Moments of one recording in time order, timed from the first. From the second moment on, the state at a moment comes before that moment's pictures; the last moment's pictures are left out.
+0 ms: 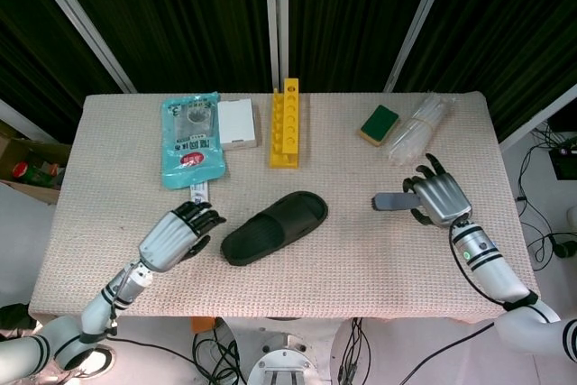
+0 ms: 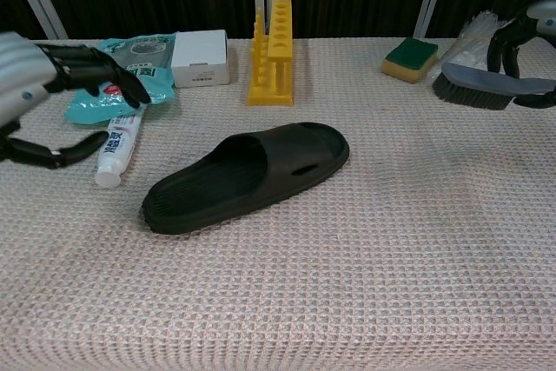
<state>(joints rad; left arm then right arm) -0.49 -1.50 0.05 -1.28 1.80 1.50 0.07 0.66 -1.17 -0.02 -1.58 -1.26 1.04 -0.25</state>
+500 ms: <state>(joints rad) -0.35 -1.32 -0.08 -1.32 1.53 1.54 -0.01 0.58 -1.35 -0.04 -1.40 -1.39 1.11 -0.31</state>
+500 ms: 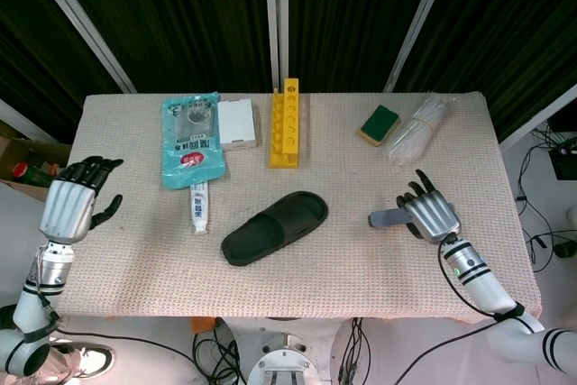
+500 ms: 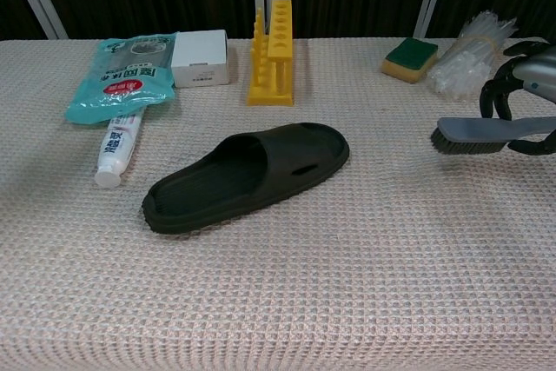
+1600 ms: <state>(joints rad) -0.15 -1.18 -0.05 -1.42 1.49 1.64 -0.06 0.26 -1.23 -0.01 -1.44 -1.52 1.66 0.06</state>
